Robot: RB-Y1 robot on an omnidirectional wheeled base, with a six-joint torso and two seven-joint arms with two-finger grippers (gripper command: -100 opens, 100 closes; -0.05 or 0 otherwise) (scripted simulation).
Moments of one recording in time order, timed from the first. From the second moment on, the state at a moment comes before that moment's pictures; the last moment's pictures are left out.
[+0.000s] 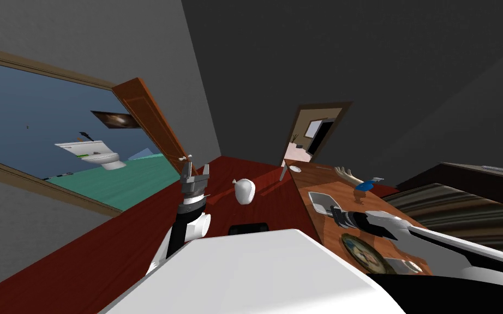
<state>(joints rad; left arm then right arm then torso) 0.47 0.01 -0.04 -2.28 -0.07 -0.57 0.17 -0.08 -1.20 0.87 -0.48 0.41 -0.70 1.08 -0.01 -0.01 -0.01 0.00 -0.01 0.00</state>
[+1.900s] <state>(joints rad) 0.47 0.01 -0.04 -2.28 -0.07 -0.57 0.17 -0.10 -1.15 0.63 -0.78 0.95 -0.74 0.83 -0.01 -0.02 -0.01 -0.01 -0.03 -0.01</state>
